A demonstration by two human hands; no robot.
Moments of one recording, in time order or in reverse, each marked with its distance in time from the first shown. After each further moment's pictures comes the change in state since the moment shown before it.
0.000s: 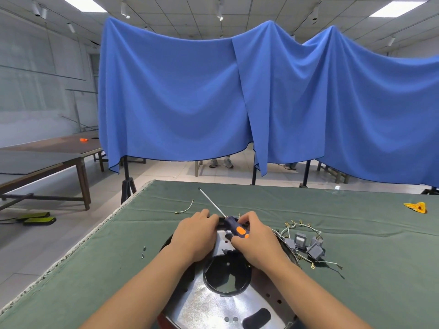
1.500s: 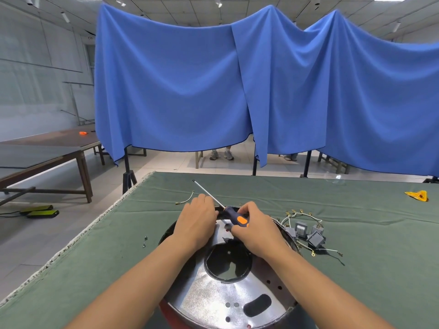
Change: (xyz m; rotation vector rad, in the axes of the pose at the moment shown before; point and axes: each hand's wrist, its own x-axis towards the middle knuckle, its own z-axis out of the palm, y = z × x) left_hand 0.005 0.004 -0.003 -0.011 0.060 -0.082; right_hand 0.005 0.005 0.003 -0.040 -0.024 0.015
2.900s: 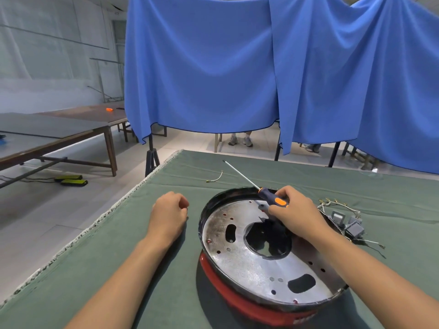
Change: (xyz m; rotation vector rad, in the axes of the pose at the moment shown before) left_hand -0.079 -0.104 0.003 -0.429 0.195 -0.448; right_hand 0.005 0.002 0.002 -0.074 0.030 -0.002
